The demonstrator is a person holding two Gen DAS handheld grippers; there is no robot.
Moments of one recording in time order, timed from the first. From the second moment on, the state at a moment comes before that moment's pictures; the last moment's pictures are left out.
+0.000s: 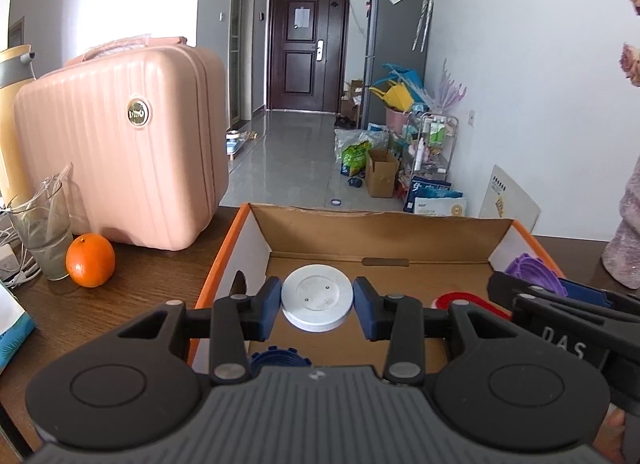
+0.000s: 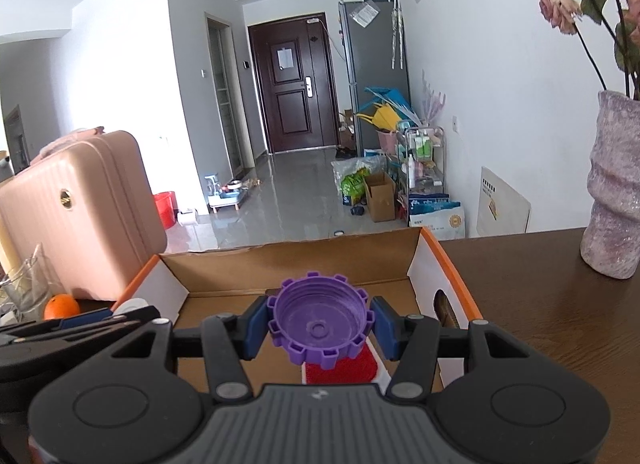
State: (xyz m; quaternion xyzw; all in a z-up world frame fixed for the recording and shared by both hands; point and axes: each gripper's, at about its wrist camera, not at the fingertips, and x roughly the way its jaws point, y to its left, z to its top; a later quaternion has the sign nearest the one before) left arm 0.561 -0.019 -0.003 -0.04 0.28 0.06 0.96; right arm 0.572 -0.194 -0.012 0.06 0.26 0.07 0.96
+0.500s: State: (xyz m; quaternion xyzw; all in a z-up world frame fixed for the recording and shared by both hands) left arm 0.569 -0.004 -0.005 -0.04 0.28 0.08 0.96; right arm 0.577 -0.201 -0.013 0.08 0.27 0.04 0.96
